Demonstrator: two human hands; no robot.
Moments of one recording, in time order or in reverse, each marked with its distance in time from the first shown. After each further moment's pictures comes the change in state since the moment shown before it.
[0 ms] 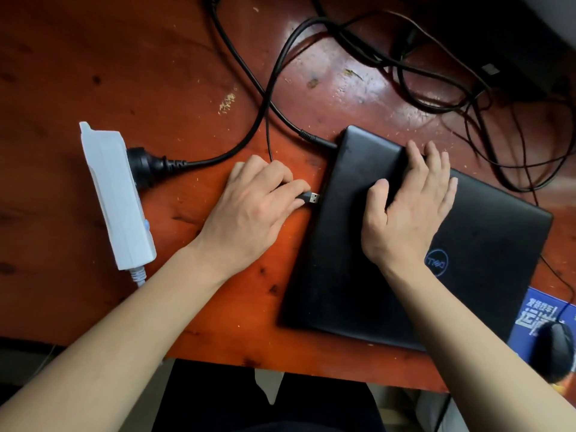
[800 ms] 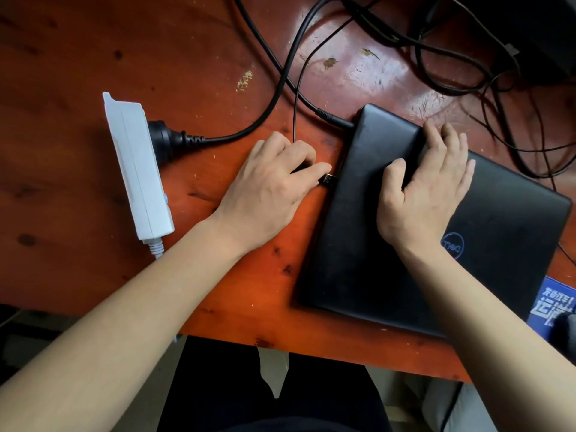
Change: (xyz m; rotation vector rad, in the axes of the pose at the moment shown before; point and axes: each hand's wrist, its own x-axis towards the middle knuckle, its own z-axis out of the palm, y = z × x) left_hand 0.002 0.002 -0.005 0.058 -0.038 0.071; right_hand 0.001 -0.003 -0.001 0.015 0.030 -0.003
